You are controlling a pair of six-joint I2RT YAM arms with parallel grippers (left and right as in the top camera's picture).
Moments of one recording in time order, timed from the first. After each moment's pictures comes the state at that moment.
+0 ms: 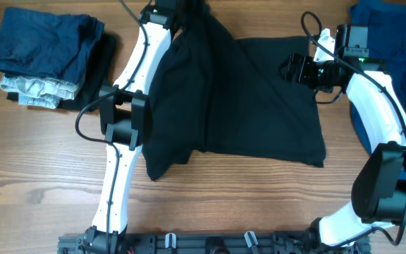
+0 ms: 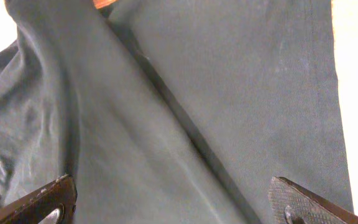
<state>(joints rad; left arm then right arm) -0.29 2.67 2.52 -0.39 0.00 -0.02 -0.08 1.77 1.33 -0.65 -0.39 0.16</state>
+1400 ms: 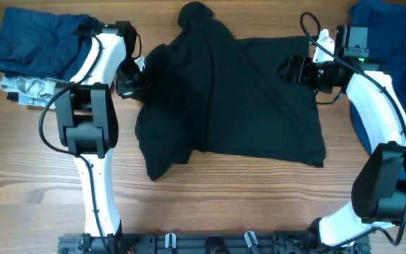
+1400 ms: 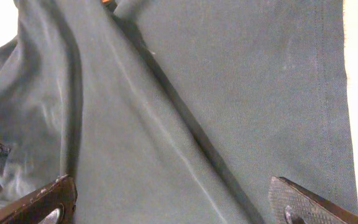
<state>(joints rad) -0.07 2.41 1.96 -1.33 0.21 -0.19 -0.08 1.77 1.33 -0.67 -0.40 0.13</state>
